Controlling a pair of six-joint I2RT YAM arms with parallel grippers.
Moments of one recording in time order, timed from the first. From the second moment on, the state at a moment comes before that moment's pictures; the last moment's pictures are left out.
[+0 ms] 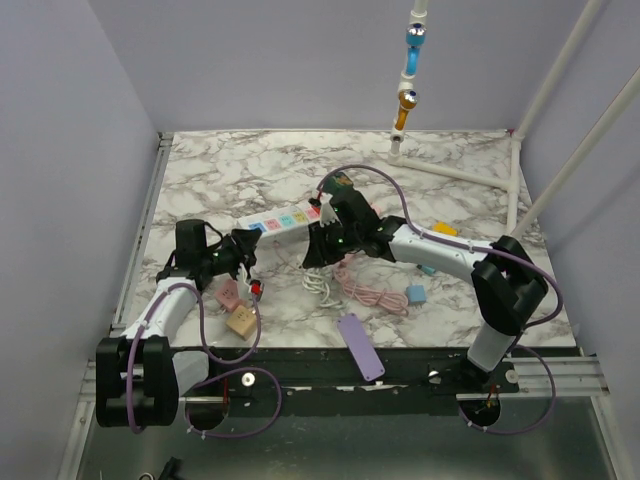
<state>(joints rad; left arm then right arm) 0.01 1.12 0.50 -0.13 0.89 2.10 0.80 1.74 1.18 -0.18 -0.38 0.37</state>
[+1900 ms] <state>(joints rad) 0.04 1.17 0.28 0.49 0.72 2.01 0.74 1.77 1.29 -0.13 -0.06 0.50</state>
